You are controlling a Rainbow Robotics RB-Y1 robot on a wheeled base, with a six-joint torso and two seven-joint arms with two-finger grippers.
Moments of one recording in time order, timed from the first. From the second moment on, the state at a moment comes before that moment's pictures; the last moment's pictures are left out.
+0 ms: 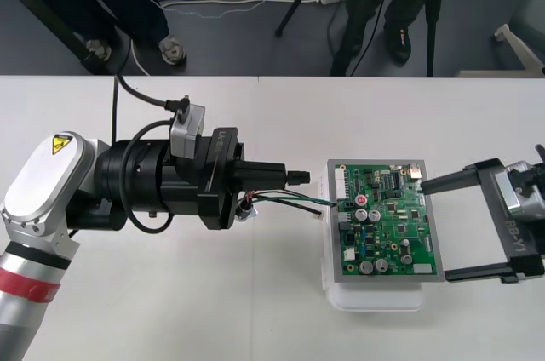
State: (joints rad) right arm 0.01 -0.87 -0.19 -2.12 1.26 -1.51 -0.33; left arm -0.28 0.38 -0.19 -1.64 -1.04 -1.36 0.14
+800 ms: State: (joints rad) right arm -0.01 -0.91 -0.17 -2.12 1.76 -1.56 -0.33; left arm -0.34 0.34 -0.16 -1.13 -1.04 -1.52 -0.27
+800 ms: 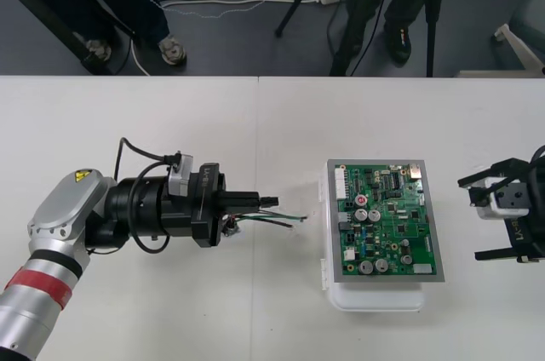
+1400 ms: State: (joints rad) right arm -0.12 -0.92 0.08 -2.12 2.09 -1.56 -0.43; left arm -0.48 0.31 -0.28 -0.91 -1.04 -1.52 -0.61
